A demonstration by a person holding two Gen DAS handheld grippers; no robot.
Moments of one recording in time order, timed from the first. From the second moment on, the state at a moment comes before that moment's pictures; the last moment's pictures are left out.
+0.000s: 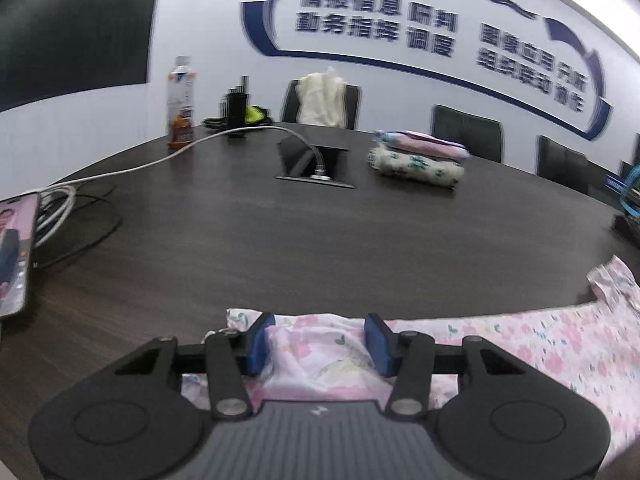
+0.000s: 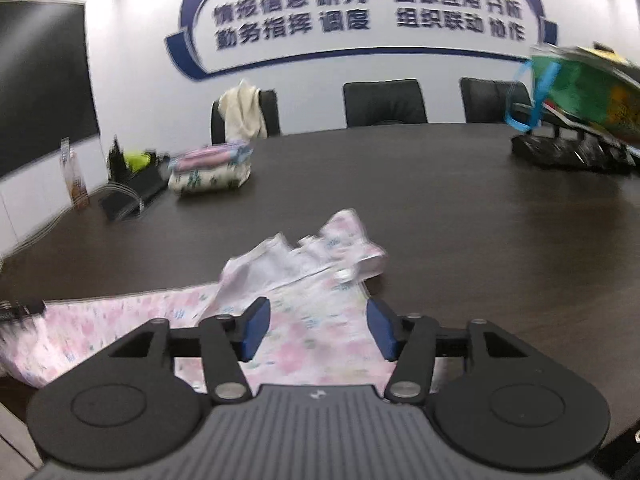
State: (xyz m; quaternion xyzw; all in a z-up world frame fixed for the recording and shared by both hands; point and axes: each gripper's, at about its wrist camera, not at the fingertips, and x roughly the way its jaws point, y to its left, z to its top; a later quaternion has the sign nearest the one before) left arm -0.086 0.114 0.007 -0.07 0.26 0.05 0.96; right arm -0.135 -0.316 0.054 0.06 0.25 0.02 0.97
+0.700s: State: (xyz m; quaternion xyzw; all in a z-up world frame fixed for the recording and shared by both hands) left arm -0.099 0.028 0.007 -0.04 0.27 -0.16 0.95; right arm -0.164 -0.326 0.023 0.03 0.33 -0.02 0.94
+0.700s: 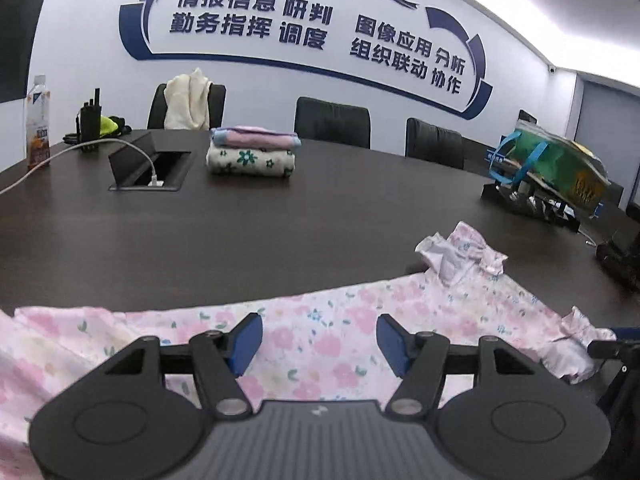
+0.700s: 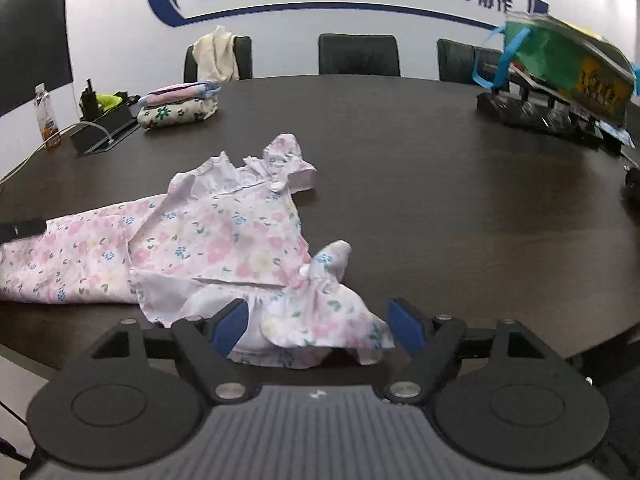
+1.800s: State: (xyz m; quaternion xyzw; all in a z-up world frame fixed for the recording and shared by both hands) left arm -0.100 0.023 -0.007 -0.01 0.27 -0.15 0.95; right arm -0.156 -0.370 0.039 0.12 0.37 0.08 0.92
